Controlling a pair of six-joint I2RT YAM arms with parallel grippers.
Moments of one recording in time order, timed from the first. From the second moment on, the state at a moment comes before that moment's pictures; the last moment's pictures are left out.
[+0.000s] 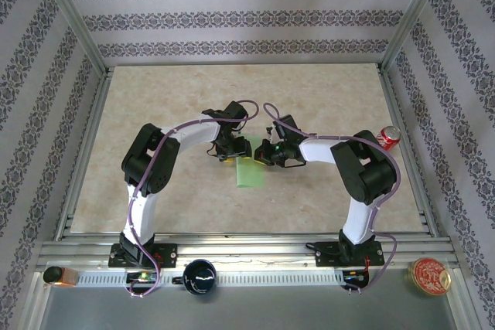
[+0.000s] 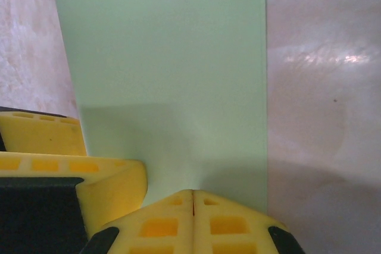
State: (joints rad) left arm -0.56 2.08 1.45 -0.73 0.24 -0.66; right arm 0.48 1.85 0.92 -0.05 -0.54 0.78
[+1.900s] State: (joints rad) left arm -0.48 1.90 1.09 -0.18 0.55 -0.84; right arm 0.47 1.89 1.02 -0.23 -0.52 0.60
